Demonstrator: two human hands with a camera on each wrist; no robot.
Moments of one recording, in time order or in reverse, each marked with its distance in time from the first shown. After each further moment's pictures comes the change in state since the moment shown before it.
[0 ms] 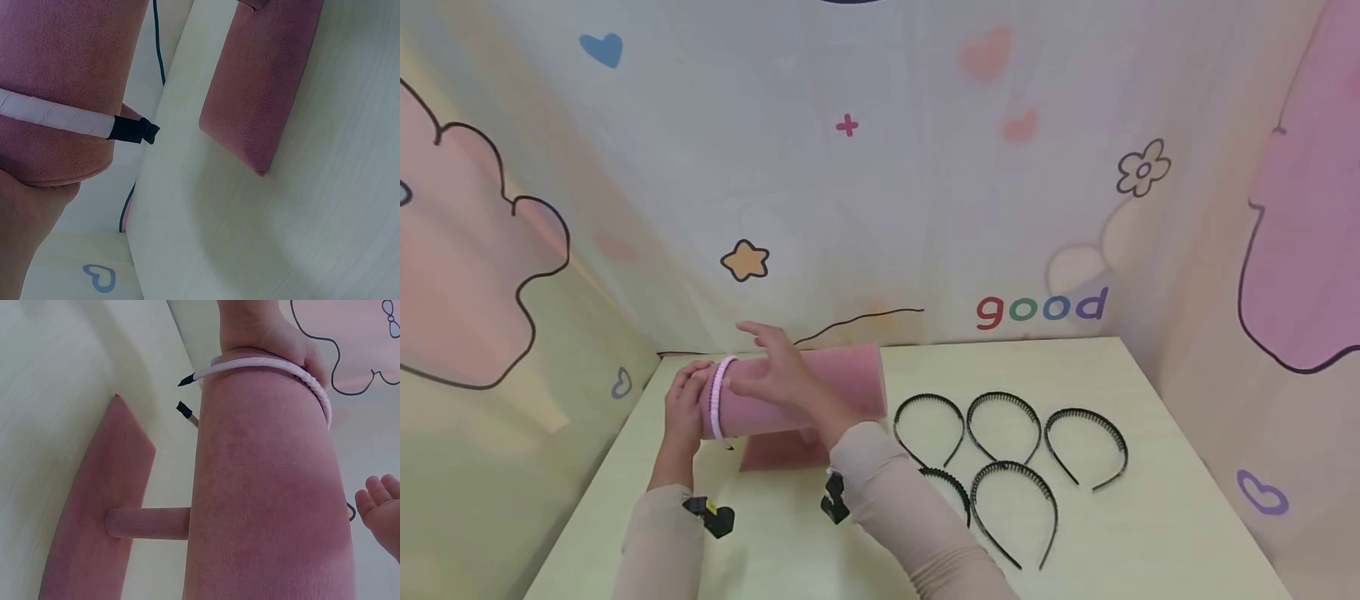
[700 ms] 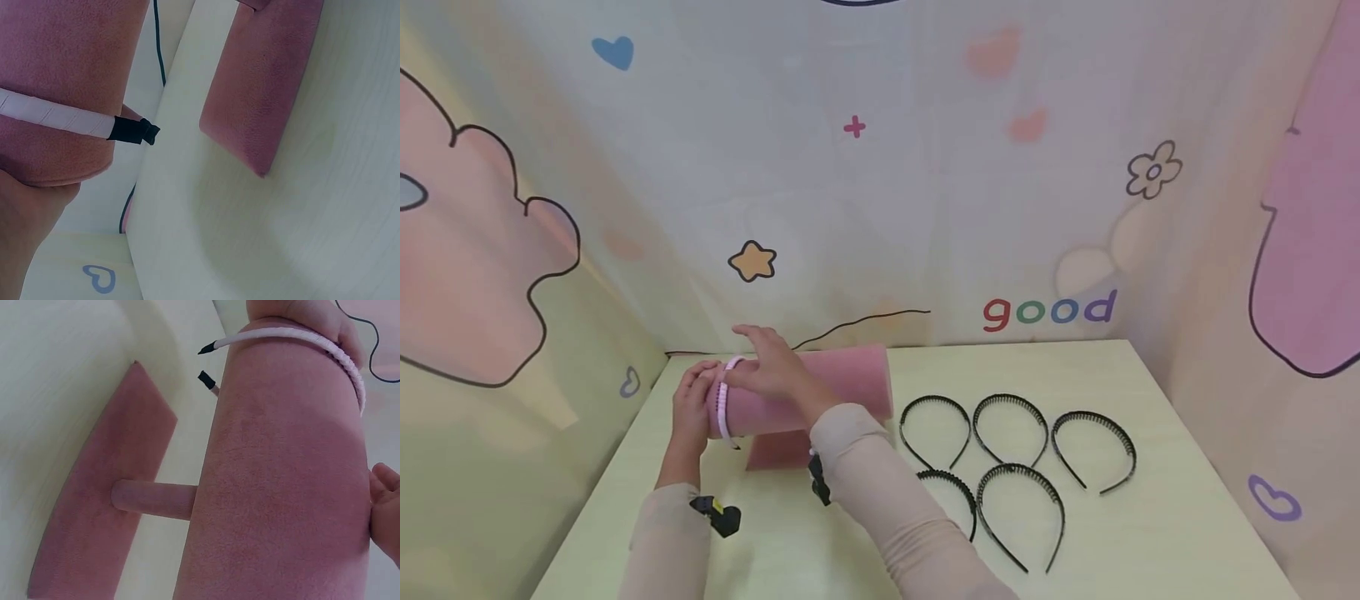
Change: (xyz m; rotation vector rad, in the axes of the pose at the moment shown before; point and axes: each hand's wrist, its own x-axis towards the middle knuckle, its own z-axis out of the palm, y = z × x) left_hand -0.012 0.019 0.004 -0.033 -0.041 -0.009; right_hand 0.026 0.007 0.017 -0.254 -0.143 0.174
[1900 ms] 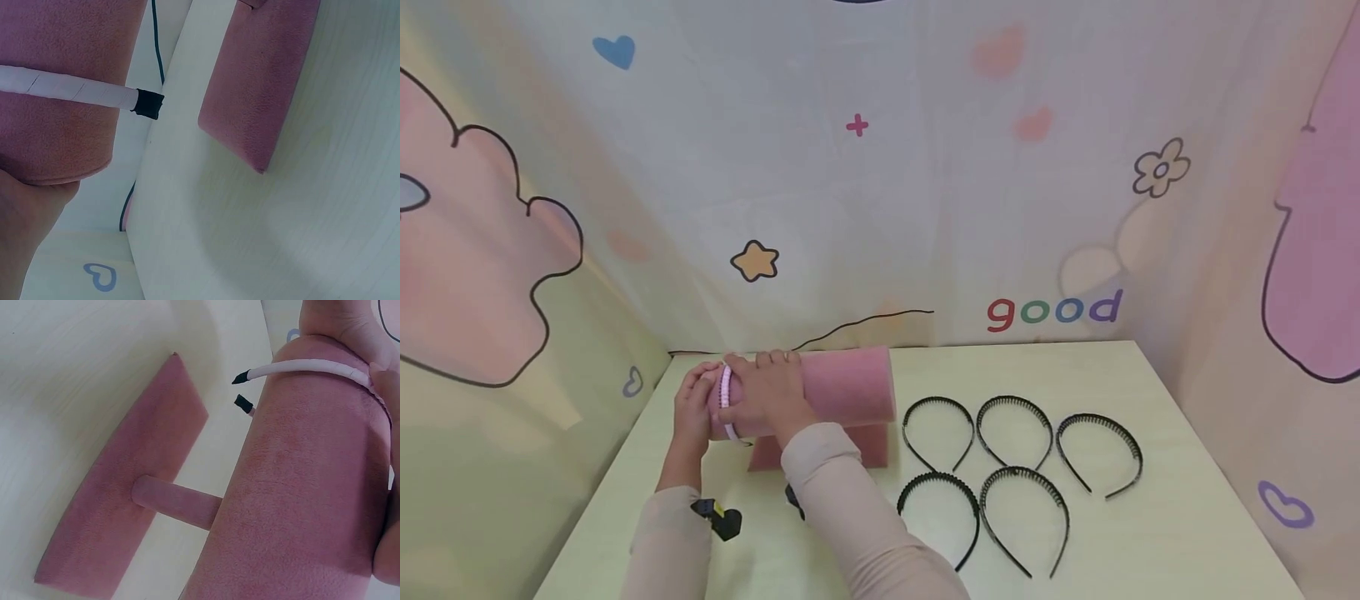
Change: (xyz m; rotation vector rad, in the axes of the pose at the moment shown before) left_hand 0.008 -0.014 -0.005 -0.008 0.012 0.013; right_hand -0.003 -0.007 0.031 -0.907 -0.072 0.065
